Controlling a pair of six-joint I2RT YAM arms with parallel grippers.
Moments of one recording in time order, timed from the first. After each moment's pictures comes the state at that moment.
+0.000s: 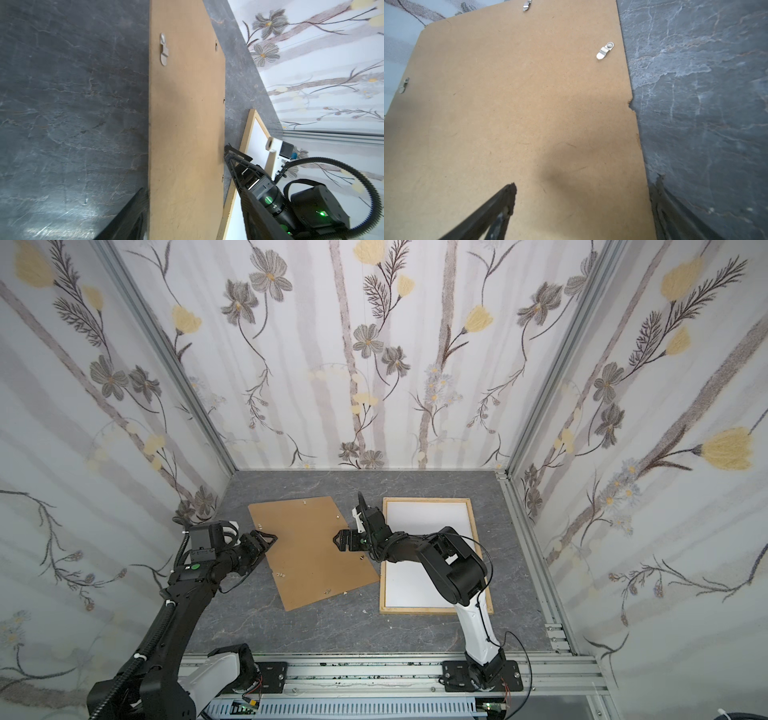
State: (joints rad) left arm 0.14 1.02 0.71 -0.43 0.51 -0.77; right arm 0.72 2.13 1.24 0.21 -0.30 0.61
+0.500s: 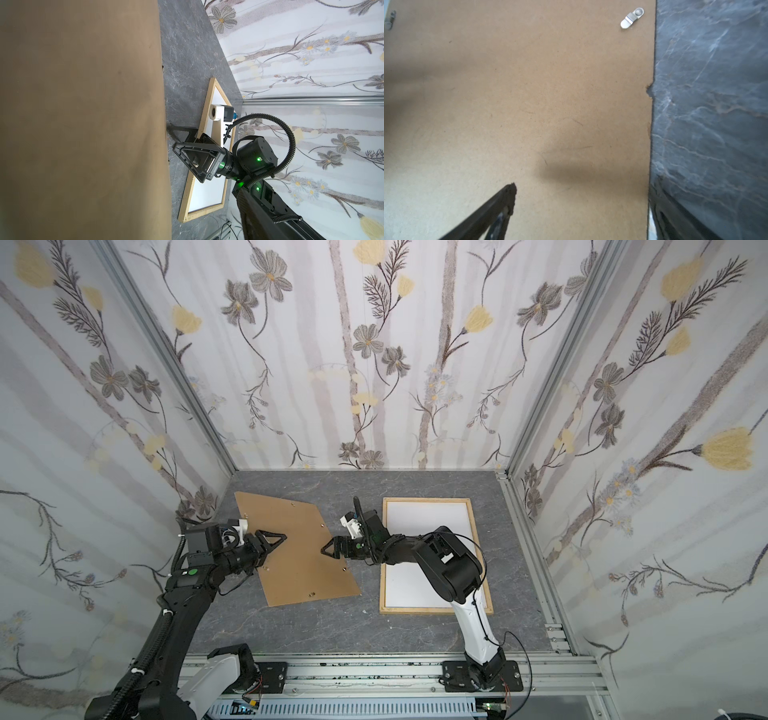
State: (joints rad) left arm 0.14 0.97 0.73 -0.47 0.76 -0.80; right arm 0.72 2.15 1.24 0.27 -0.67 0.70
